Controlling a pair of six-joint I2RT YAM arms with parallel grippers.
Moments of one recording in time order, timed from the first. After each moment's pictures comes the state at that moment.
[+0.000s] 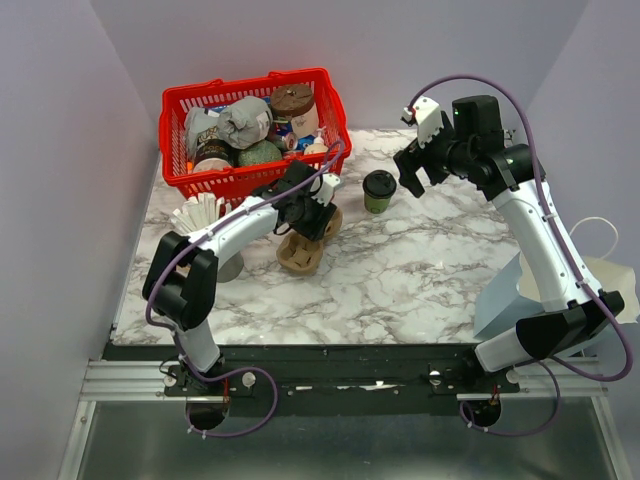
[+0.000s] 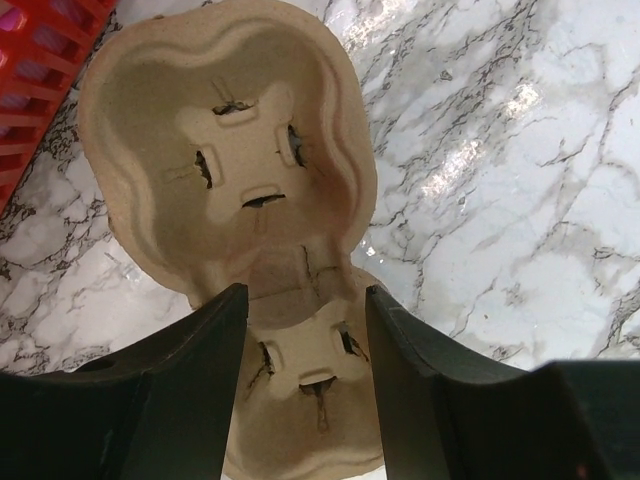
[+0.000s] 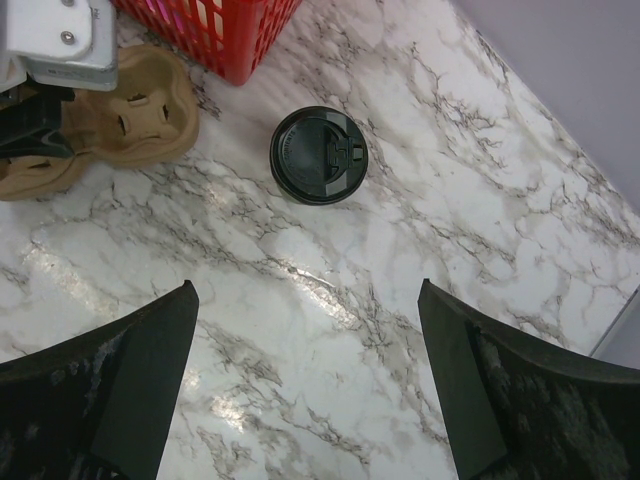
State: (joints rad) left arm -0.56 1.74 1.32 -0.52 0.19 0.10; right arm 0.35 1.49 1.76 -0.91 -0.20 -0.44
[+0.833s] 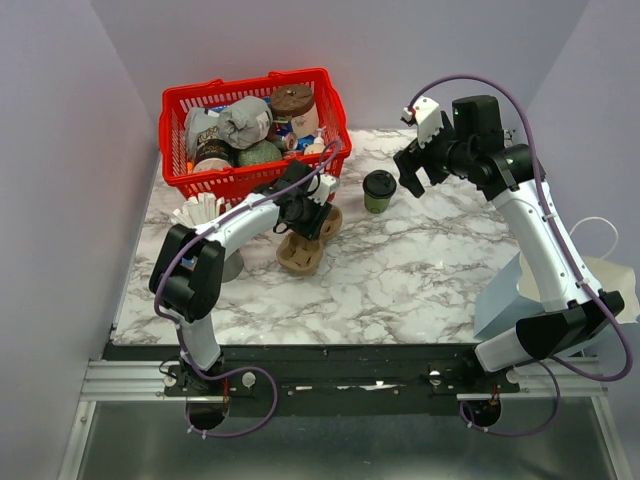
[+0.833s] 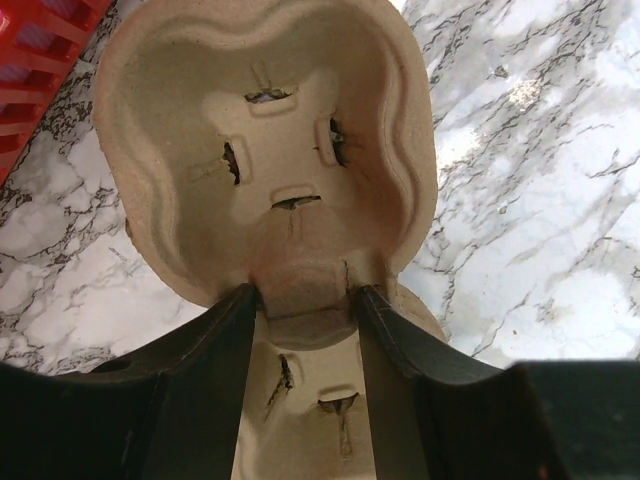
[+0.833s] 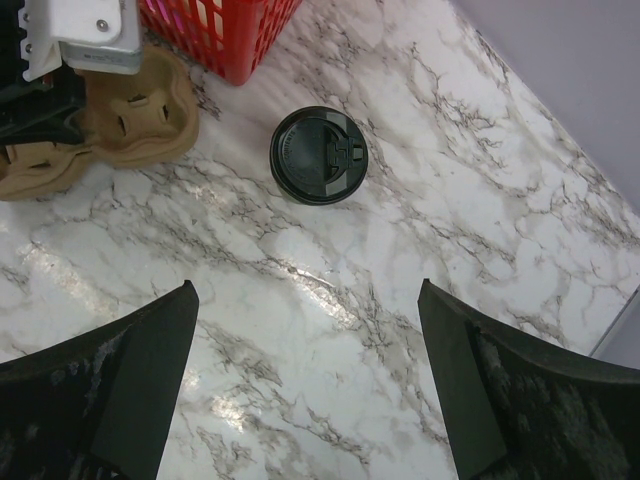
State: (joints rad) left arm -0.52 1.80 1.33 -0.52 0.19 0.07; right arm 0.35 1.49 1.76 -0.91 -0.20 -0.44
